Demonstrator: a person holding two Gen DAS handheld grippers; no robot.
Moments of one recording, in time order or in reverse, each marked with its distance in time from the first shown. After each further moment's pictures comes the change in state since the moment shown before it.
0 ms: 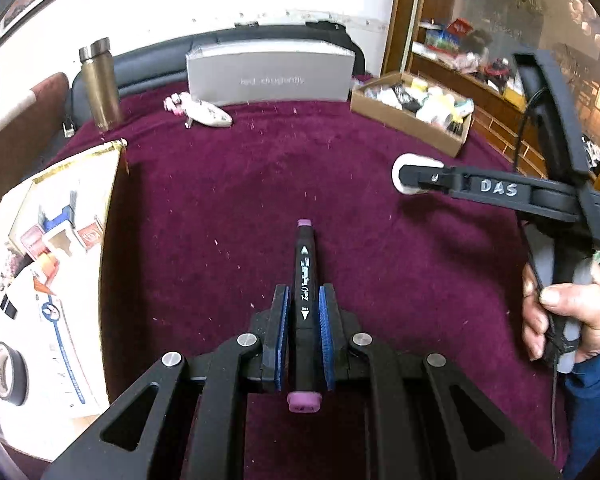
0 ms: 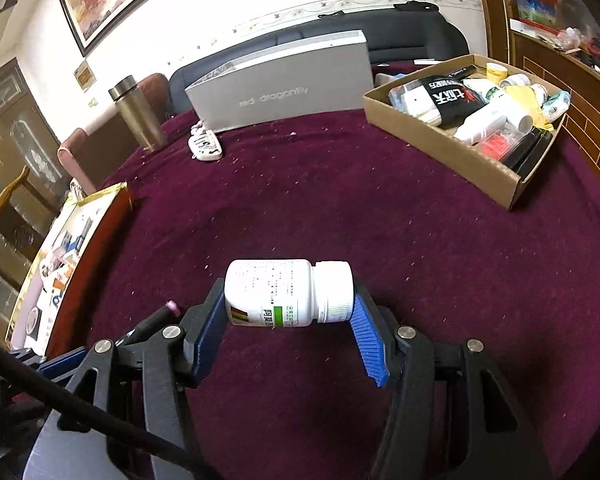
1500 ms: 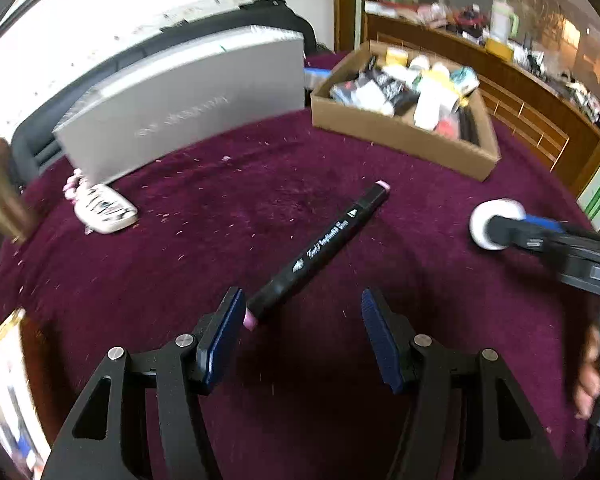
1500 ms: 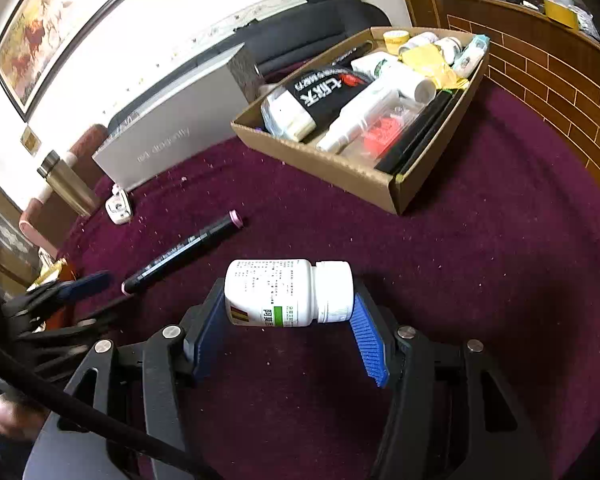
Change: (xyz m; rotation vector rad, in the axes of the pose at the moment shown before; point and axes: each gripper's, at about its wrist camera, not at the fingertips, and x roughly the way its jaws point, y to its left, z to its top) left arm 0.122 -0.038 0.129 0.241 0.081 -0.031; right arm -0.003 -0.095 0.024 0.261 -0.041 -0.097
